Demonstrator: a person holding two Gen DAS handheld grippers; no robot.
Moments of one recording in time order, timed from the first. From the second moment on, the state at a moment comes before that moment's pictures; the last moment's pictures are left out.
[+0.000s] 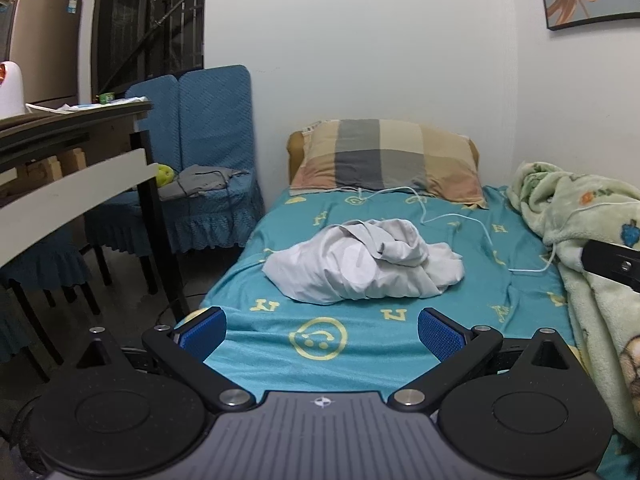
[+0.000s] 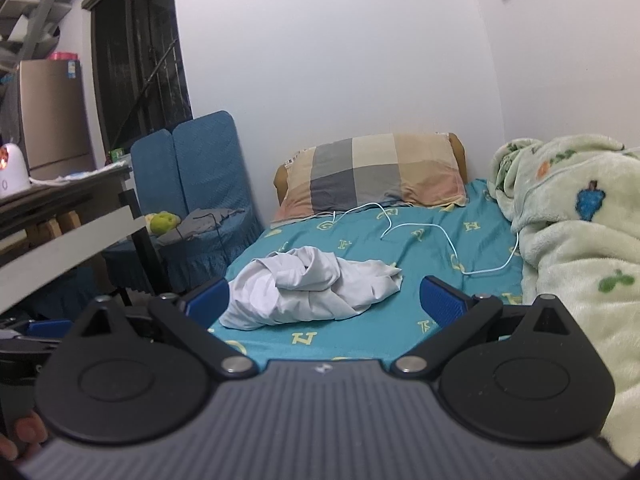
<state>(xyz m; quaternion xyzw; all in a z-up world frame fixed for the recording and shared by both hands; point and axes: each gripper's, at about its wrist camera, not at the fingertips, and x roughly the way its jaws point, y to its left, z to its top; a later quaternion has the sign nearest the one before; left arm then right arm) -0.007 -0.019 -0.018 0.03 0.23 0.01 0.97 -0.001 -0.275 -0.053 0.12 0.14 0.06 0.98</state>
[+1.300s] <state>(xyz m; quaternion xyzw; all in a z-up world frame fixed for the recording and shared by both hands) 0.120 0.087 -0.084 -0.05 0.26 0.05 0.96 0.268 -0.160 -0.132 0.11 0.23 0.06 0.96</state>
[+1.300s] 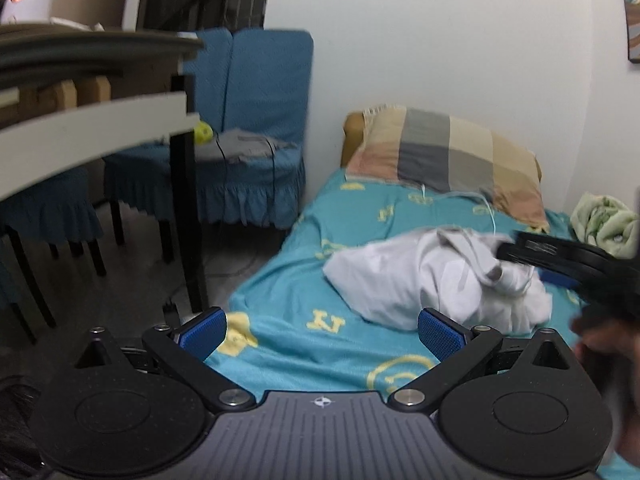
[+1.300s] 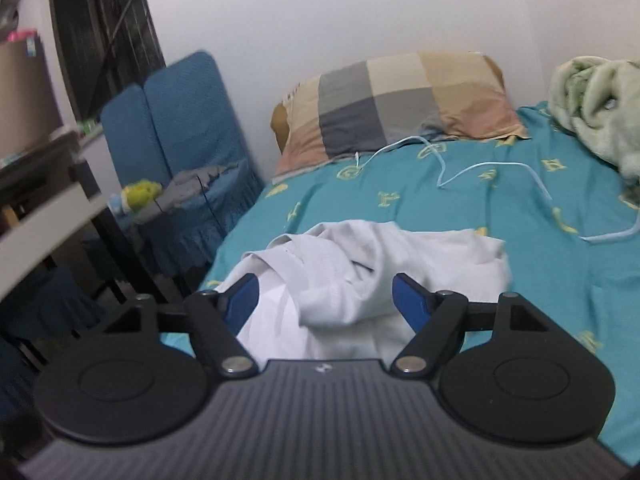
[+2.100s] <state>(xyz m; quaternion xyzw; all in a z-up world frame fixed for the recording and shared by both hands) 0.080 0.075 -0.075 -0.11 0.24 -0.07 0.96 0.106 -0.258 -0.050 0.09 0.27 0.07 0.95</state>
